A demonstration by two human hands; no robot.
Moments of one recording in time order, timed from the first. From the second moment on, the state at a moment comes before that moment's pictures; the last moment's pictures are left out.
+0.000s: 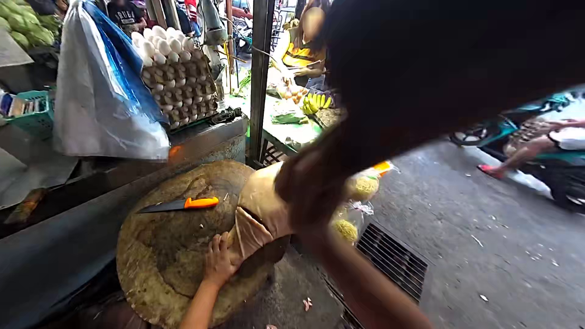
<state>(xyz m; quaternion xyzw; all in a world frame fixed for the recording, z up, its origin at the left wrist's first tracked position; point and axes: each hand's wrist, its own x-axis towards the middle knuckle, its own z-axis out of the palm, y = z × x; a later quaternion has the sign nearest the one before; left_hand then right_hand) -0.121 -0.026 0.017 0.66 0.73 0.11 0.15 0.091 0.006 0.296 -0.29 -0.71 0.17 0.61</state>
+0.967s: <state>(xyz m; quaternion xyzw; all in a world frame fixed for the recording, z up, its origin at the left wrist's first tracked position) -0.131 -0.037 -0.015 0.69 0.69 0.20 0.07 0.086 0.025 0.327 -0.18 -0.69 0.21 0.67</state>
